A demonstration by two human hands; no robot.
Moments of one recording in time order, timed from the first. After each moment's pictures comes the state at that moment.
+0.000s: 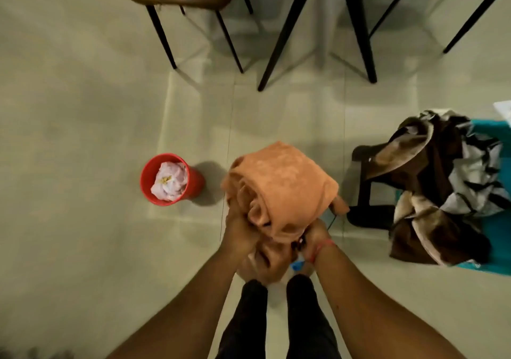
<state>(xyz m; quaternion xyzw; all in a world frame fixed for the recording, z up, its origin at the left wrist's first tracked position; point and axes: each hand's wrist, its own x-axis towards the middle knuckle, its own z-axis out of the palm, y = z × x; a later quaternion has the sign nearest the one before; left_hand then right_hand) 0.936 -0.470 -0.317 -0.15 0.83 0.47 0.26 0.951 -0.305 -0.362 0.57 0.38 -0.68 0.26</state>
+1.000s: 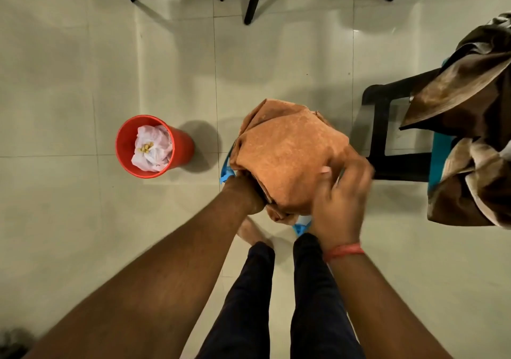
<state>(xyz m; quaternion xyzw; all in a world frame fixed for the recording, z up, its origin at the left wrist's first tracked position) 0.961 -0.531 -0.665 0.18 0.82 -0.12 0.52 0.963 -0.329 -0.358 0.33 0.87 -0.36 0.03</state>
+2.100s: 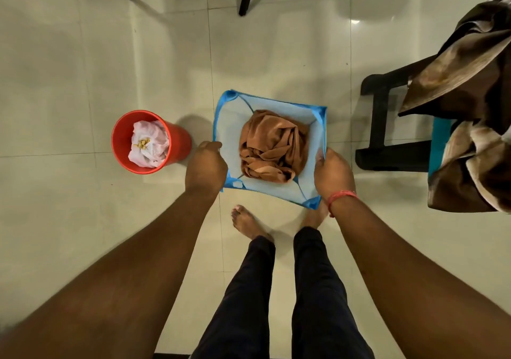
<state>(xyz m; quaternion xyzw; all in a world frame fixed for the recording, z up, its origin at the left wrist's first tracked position) 0.878 -0.542 -0.429 -0.05 0.96 0.17 0.21 0.947 -0.293 -0.452 0.34 0.85 -0.32 0.24</state>
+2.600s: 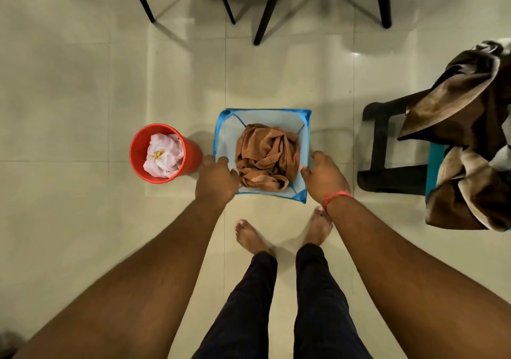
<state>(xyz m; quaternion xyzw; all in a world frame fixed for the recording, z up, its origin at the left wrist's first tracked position) 0.885 -0.552 -0.402 -0.07 0.94 0.14 0.30 0.916 -0.315 -0.419 0.22 0.88 -0.31 0.30</state>
